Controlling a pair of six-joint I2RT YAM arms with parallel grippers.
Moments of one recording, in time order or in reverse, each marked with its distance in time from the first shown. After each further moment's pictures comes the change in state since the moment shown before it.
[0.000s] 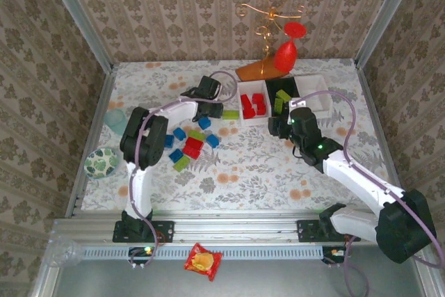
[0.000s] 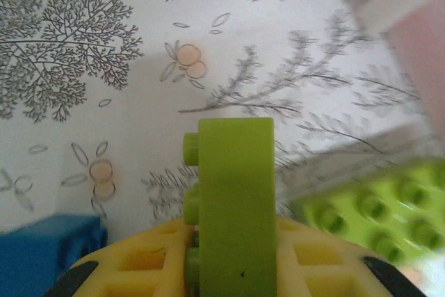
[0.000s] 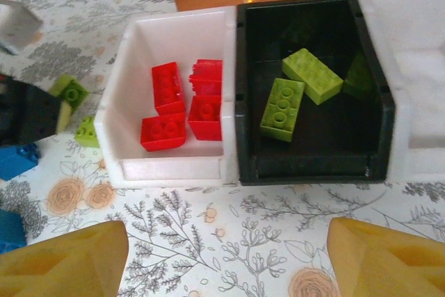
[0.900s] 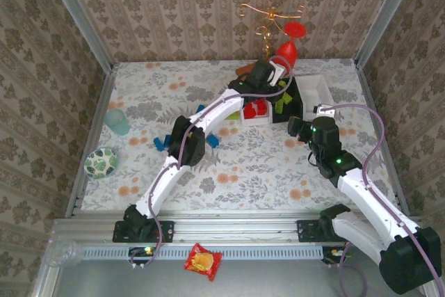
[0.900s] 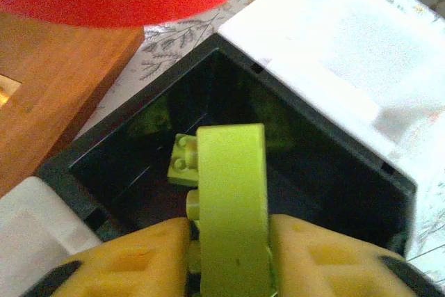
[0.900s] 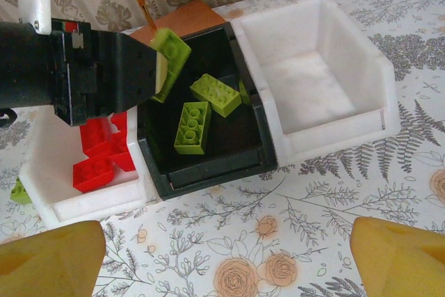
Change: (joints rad) left arm -0.247 0.549 1.036 -0.169 0.148 0.063; right arm -0.127 -0.234 -0.119 -0.040 0.071 0.079
